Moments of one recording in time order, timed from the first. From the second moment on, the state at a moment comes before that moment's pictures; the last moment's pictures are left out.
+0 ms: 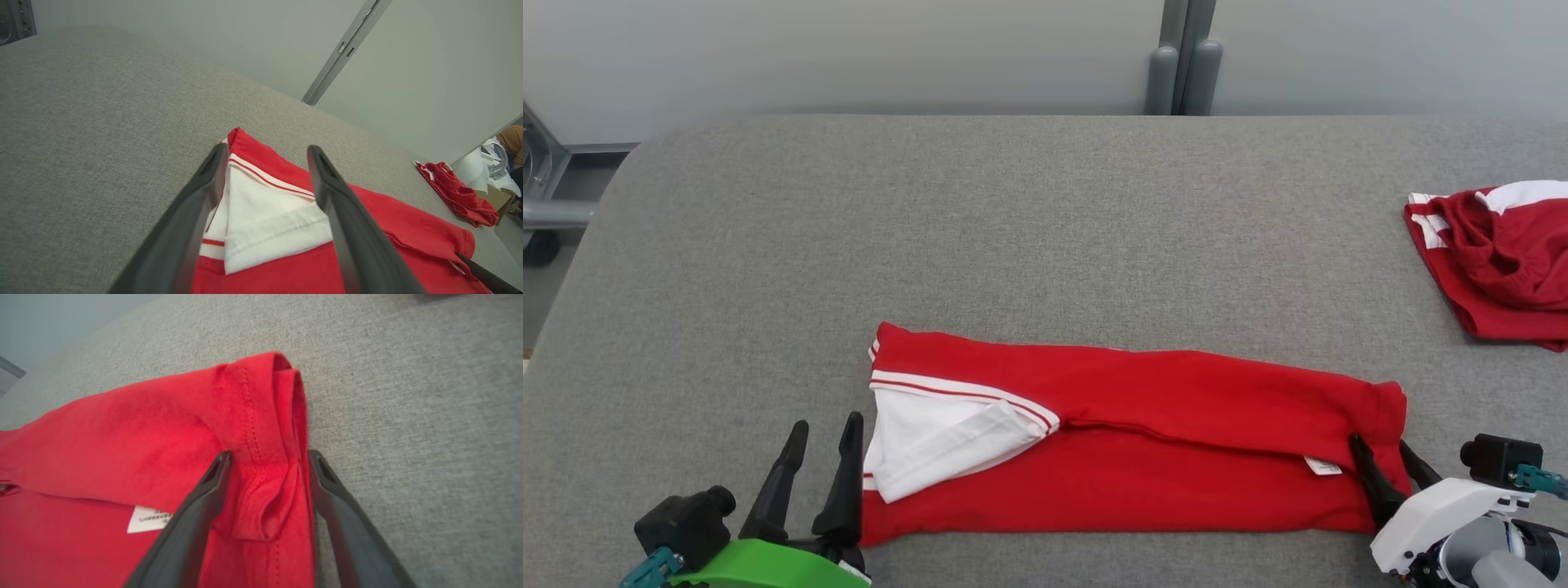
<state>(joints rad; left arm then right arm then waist) 0.10 0.22 -0.35 -0.04 -0.79 0.09 -0.23 -0.06 -0.28 0.32 0.61 0.69 0.11 -0.19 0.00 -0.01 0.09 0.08</state>
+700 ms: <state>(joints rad) 0.13 0.22 -0.33 -0.08 -0.79 0.10 -0.23 -0.15 -0.34 0.16 0.58 0.94 0.12 -0.13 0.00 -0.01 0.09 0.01</state>
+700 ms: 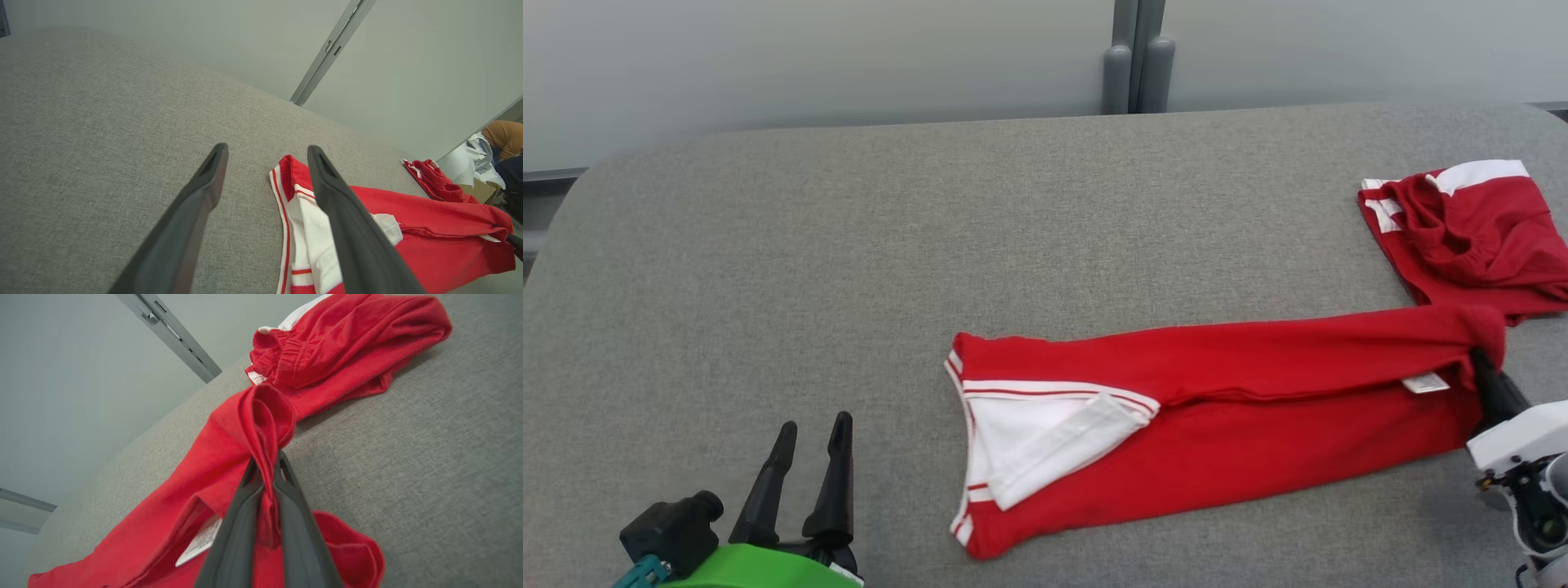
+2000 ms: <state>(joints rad) 0.13 0.18 -0.39 -0.05 -0.78 0.10 -0.22 -0.14 -0.29 0.48 0.20 1.13 0.12 0.22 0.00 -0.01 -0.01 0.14</state>
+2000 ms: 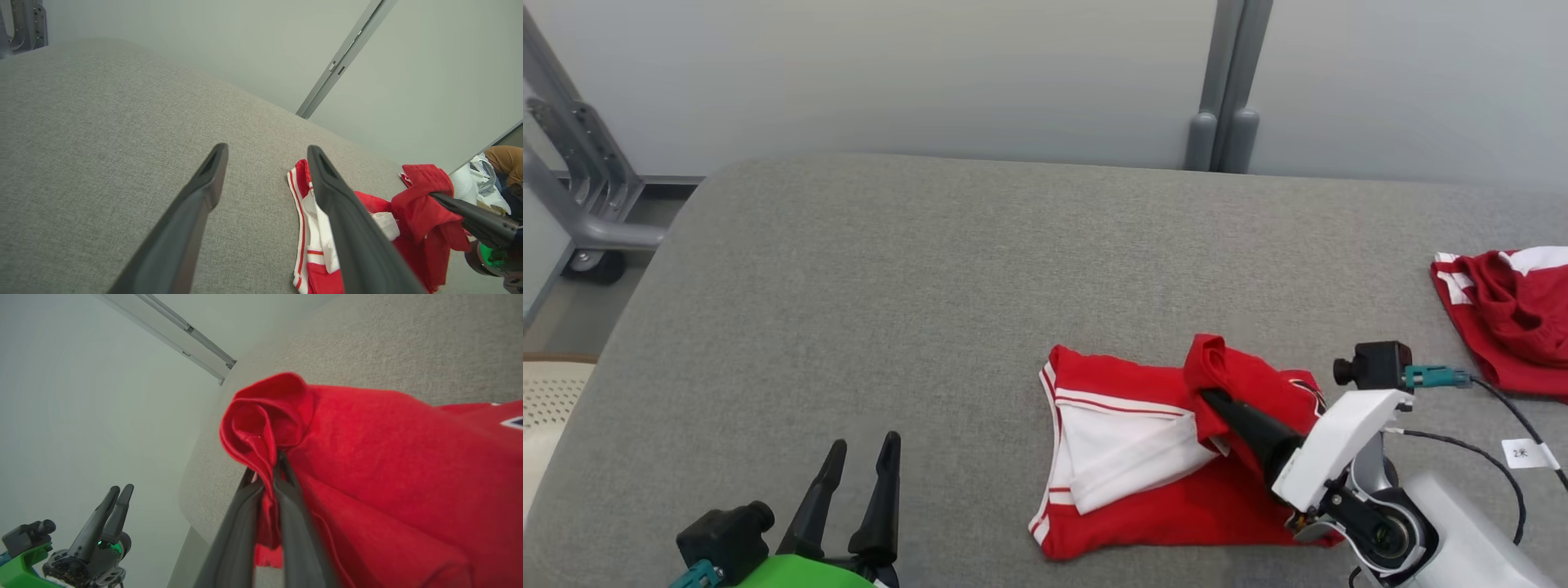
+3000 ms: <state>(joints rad) 0.13 0.18 -0.38 -0.06 -0.78 0.10 -0.22 -0.30 -0.18 0.60 0.41 1.00 0.08 0.29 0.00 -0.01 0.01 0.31</state>
